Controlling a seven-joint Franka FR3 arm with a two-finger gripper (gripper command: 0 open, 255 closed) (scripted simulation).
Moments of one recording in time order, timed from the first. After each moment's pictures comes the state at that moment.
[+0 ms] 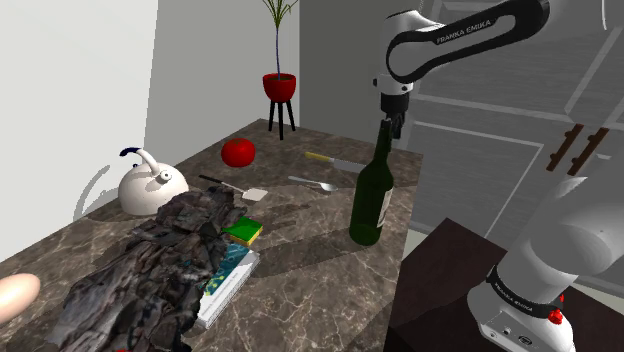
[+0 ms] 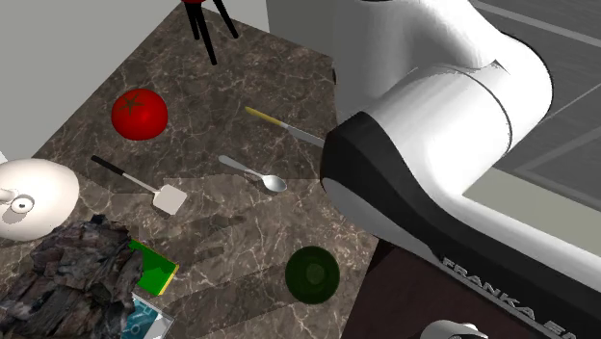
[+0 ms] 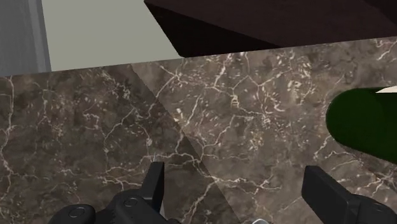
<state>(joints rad) 0.00 -0.29 -0.04 -2.28 -0.12 1.88 -0.28</state>
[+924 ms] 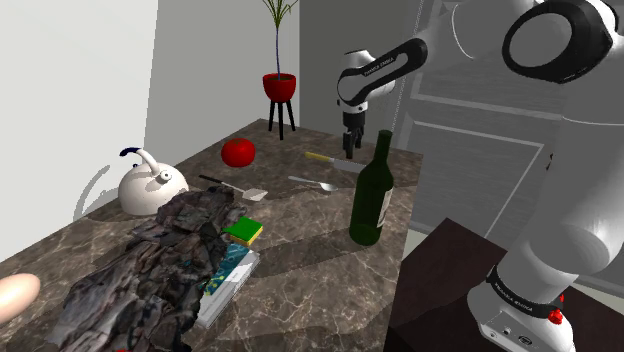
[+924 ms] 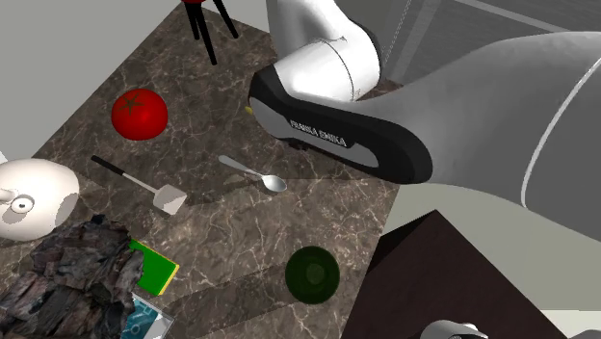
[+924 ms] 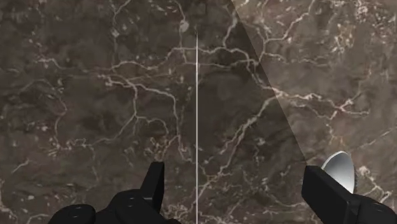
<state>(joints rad) -0.02 0.26 -0.06 -1.89 -0.04 2.05 -0.43</state>
